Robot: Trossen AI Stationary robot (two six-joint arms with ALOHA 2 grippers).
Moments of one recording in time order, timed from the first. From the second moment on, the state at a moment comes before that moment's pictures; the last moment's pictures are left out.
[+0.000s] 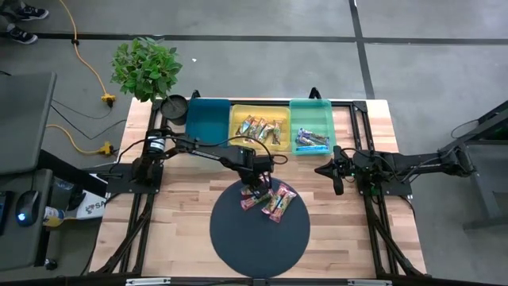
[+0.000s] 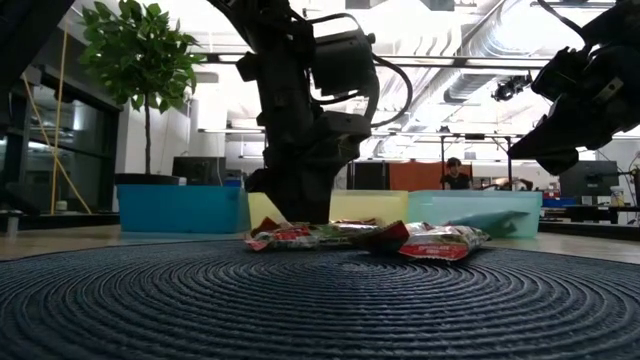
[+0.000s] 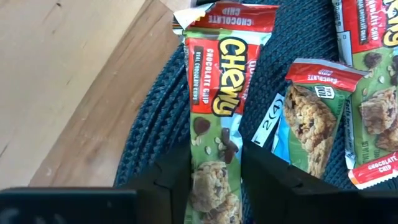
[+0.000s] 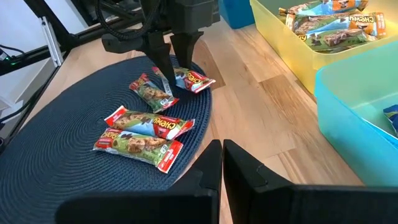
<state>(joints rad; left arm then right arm) 0.01 2.05 1.45 -0.65 0.14 -0.63 0.01 0.33 0.08 -0.15 0.05 0.36</state>
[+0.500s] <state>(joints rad) 0.01 2.04 1.45 -0.66 0.15 -0.63 0.01 0.33 0.08 -0.15 0.05 0.36</state>
